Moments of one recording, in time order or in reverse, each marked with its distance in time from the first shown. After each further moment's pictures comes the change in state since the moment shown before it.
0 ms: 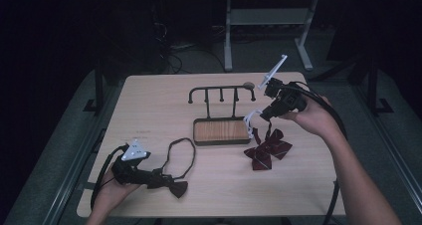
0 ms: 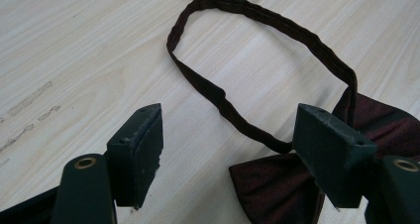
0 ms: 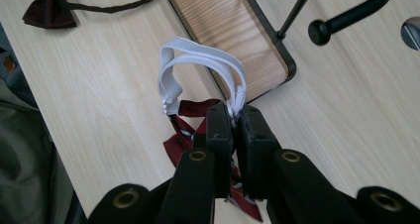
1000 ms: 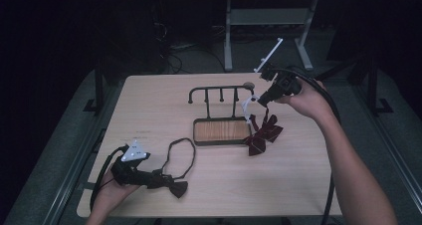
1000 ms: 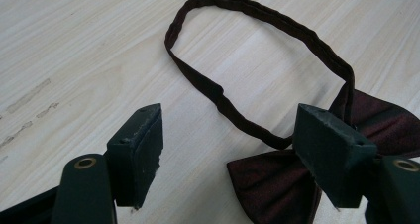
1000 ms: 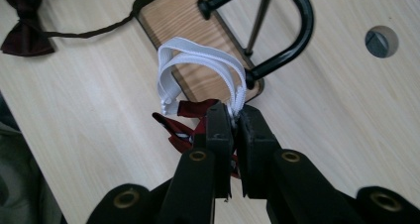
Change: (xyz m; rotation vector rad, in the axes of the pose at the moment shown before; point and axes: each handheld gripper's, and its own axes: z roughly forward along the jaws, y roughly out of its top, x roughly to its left) left arm -0.001 -0.002 -0.001 0.006 -0.003 0.002; right arm -0.029 0.027 -0.006 0.010 -0.027 0.053
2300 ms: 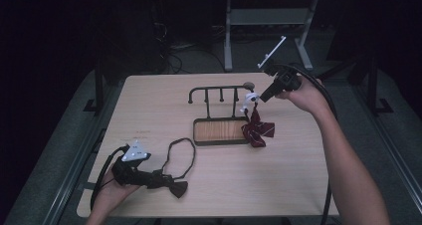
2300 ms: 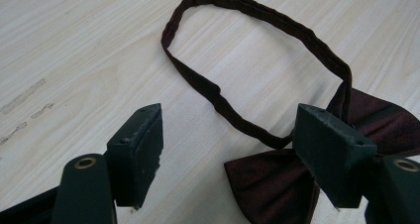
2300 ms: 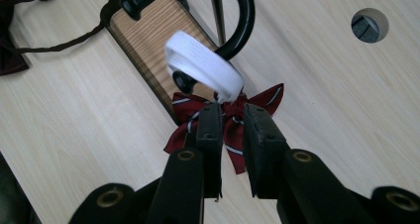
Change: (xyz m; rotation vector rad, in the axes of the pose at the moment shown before) left arm -0.001 0.000 0.001 -0.004 -0.007 -0.003; right arm -0.032 -0.003 0.017 -0.004 0.008 0.090
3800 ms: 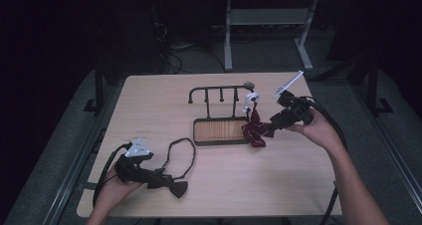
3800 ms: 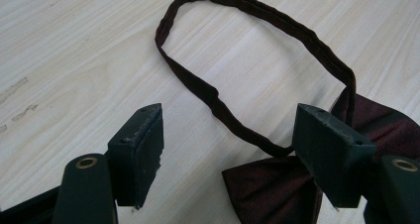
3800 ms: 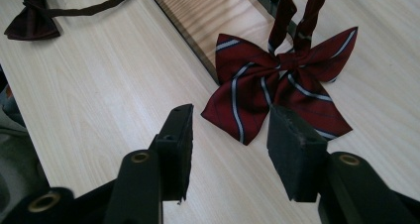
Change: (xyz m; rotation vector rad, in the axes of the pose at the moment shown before) left arm 0.006 0.006 0.008 0.039 -0.038 -0.015; right arm 0.019 -0.082 0.035 -0.095 0.112 0.018
